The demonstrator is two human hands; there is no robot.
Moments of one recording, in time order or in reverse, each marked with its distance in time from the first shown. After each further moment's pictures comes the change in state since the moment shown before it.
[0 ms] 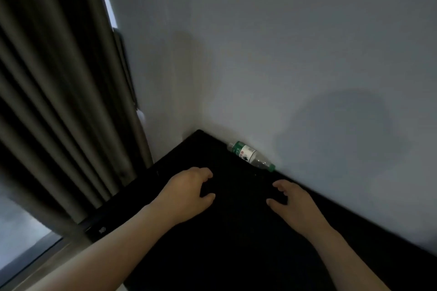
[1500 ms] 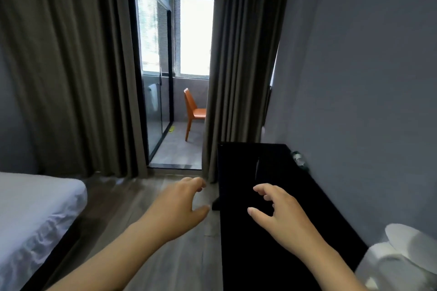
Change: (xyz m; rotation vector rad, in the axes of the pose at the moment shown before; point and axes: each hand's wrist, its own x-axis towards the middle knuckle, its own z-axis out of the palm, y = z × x) left_hand -0.487 0.703 0.263 0.147 0.676 -0.793; right_hand -0.517 0.327 -0.283 0.029 -0.345 -1.086
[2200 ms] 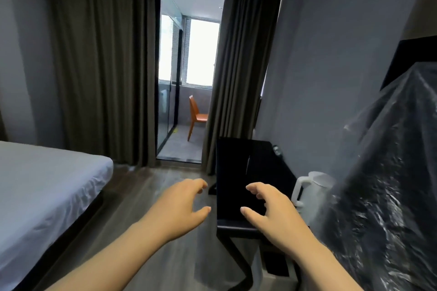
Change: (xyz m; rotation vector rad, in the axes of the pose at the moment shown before) left_hand -0.394 0.172 -0.082 -0.033 0.056 -0.011; right_hand -0.402 -0.131 -0.077 -0.067 0.020 -0.133
